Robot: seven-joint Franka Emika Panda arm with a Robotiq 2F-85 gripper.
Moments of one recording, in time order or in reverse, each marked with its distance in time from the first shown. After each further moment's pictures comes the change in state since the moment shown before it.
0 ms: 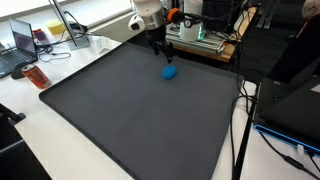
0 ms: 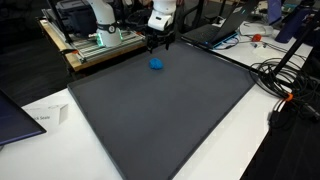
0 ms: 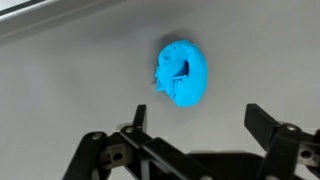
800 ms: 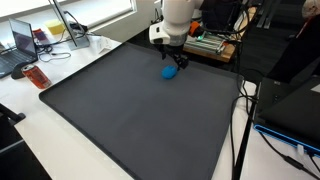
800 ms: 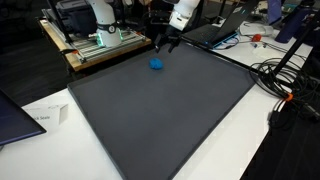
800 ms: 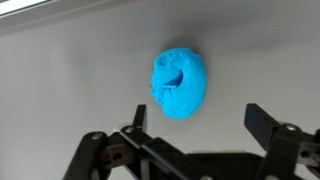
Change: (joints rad) arm 0.182 0.131 0.015 0.117 -0.323 -0.116 0.281
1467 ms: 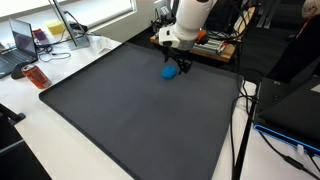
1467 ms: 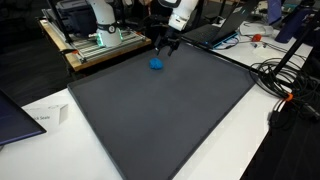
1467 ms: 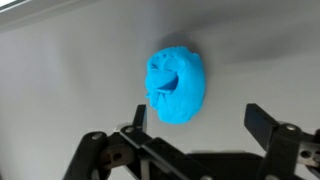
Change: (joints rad) arm 0.047 0.011 -0.003 -0.073 -0.143 0.116 0.193
